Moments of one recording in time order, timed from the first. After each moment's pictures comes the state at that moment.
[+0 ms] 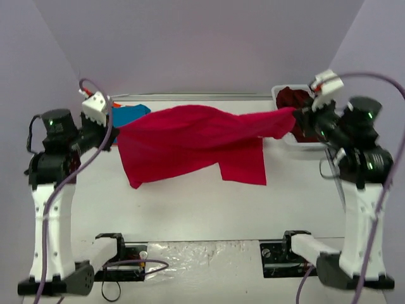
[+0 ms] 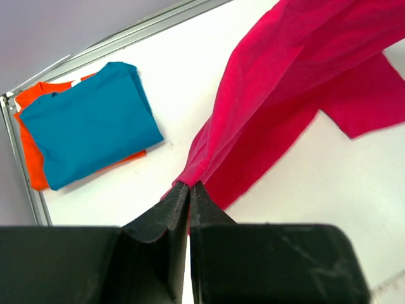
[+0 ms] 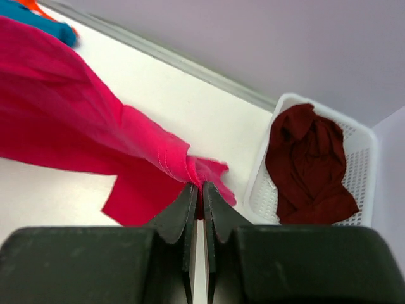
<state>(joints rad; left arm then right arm) 0.04 1.08 1.50 -0.85 0.45 0.24 0.01 1.17 1.70 -0.84 -0.36 -0.27</state>
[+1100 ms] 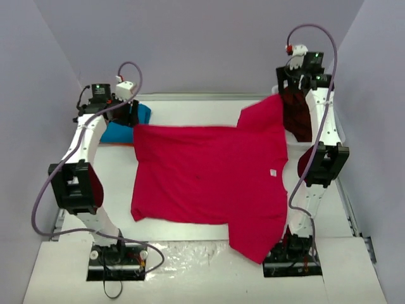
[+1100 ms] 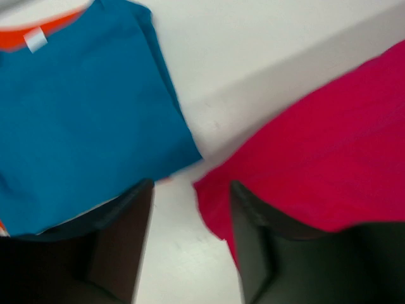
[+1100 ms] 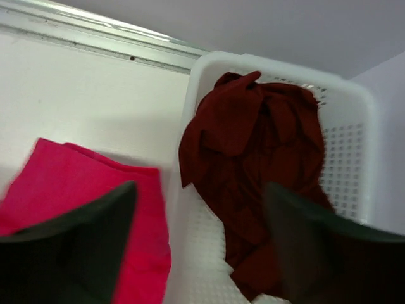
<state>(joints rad) 0.04 1.68 1.56 -0.63 0.38 0.29 -0.07 2.07 2.26 -0.76 -0.13 -0.29</state>
